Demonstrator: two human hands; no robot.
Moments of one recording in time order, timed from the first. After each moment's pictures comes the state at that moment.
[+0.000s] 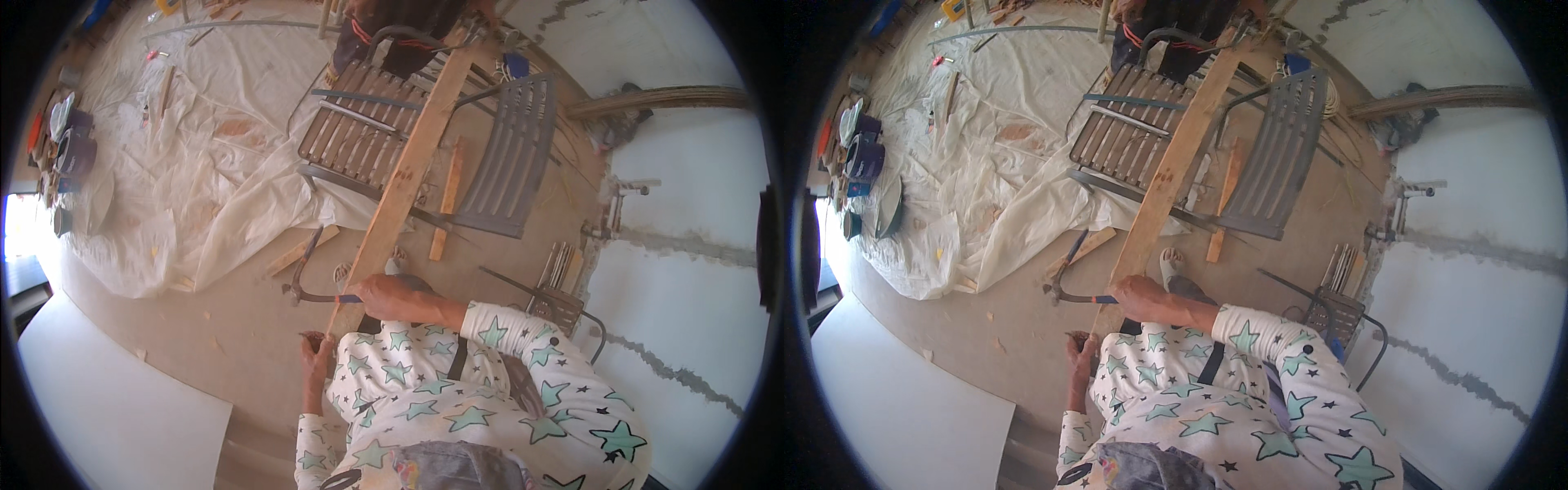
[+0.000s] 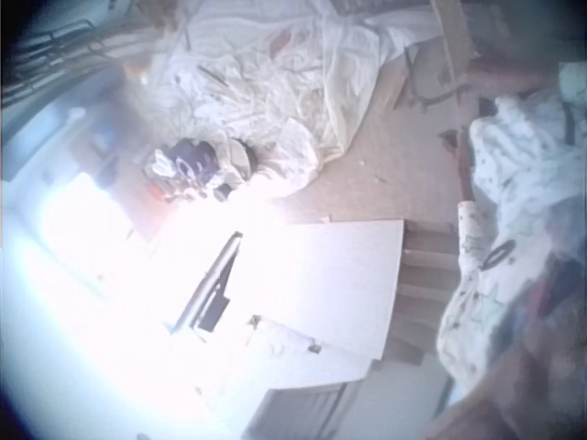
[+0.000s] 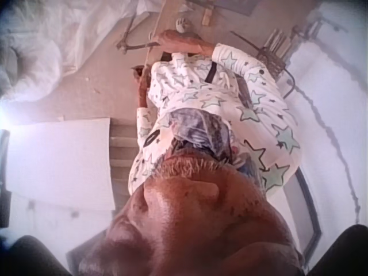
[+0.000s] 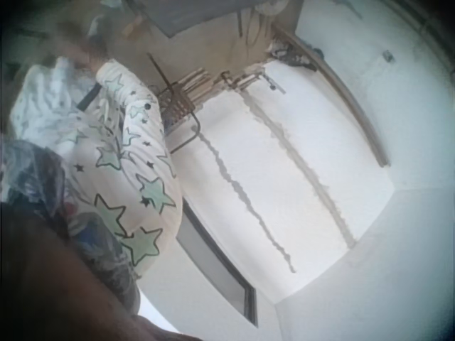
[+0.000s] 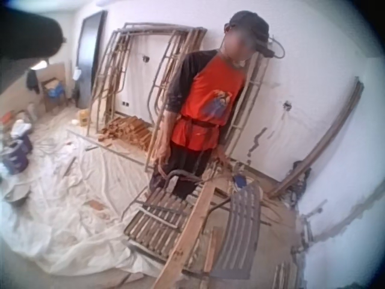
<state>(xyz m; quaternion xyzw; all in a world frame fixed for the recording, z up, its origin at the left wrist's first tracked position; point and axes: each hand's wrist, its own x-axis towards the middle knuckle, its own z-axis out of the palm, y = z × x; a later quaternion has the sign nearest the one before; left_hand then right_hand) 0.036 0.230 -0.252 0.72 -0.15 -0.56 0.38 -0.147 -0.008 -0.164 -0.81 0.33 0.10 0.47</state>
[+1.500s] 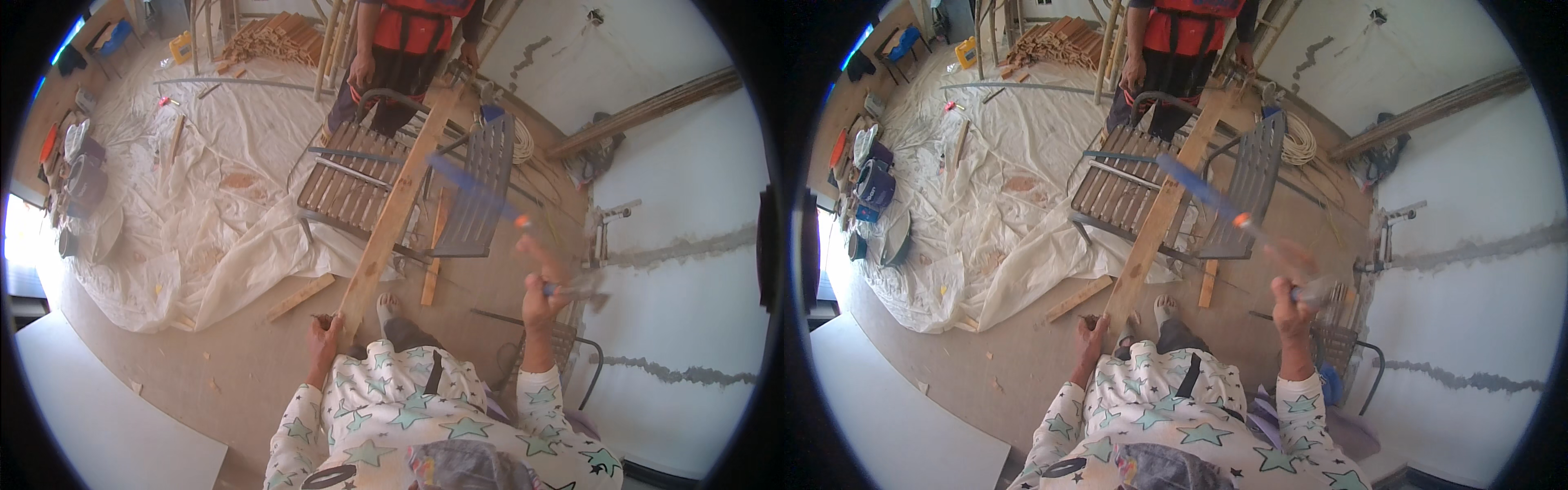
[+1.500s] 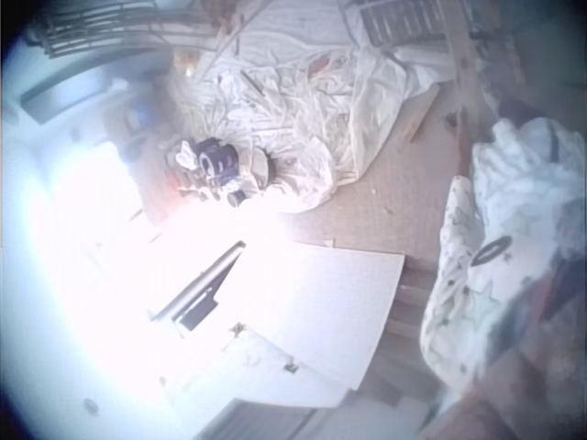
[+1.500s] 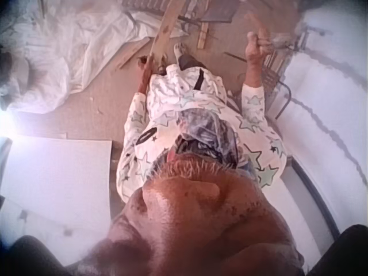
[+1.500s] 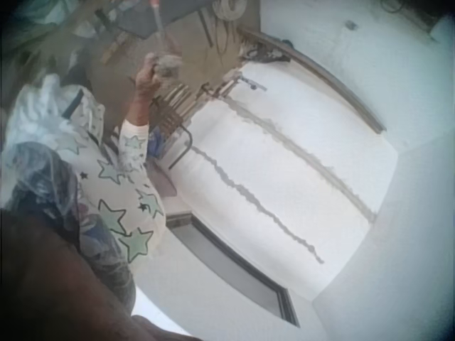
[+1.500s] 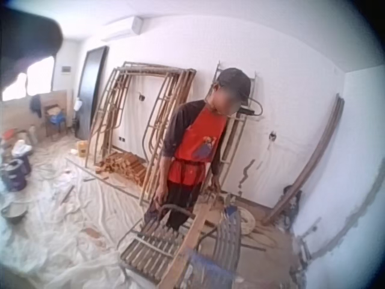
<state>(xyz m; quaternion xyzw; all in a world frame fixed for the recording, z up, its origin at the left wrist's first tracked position) -0.003 0.107 -0.273 0.74 -0.27 -0.48 0.39 -0.343 -0.024 0.023 -0.72 0.48 -0.49 0.14</state>
